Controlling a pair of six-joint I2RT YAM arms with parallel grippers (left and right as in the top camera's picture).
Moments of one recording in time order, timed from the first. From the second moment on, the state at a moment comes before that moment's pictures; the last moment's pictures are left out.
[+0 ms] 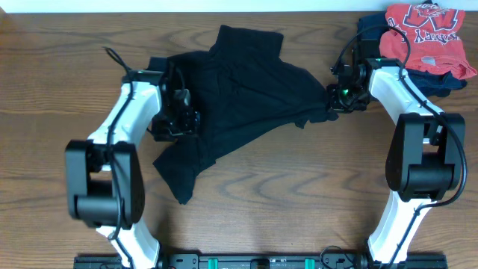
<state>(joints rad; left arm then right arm) -0.10 1.92 1.34 -1.06 0.24 -0.07 0.02 2.10 1.50 -0.83 -0.27 0.02</state>
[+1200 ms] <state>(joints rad) 0.16 1.88 1.44 -0.87 0.10 -0.03 0.04 2.10 1.50 -0.84 -0.36 0.01</state>
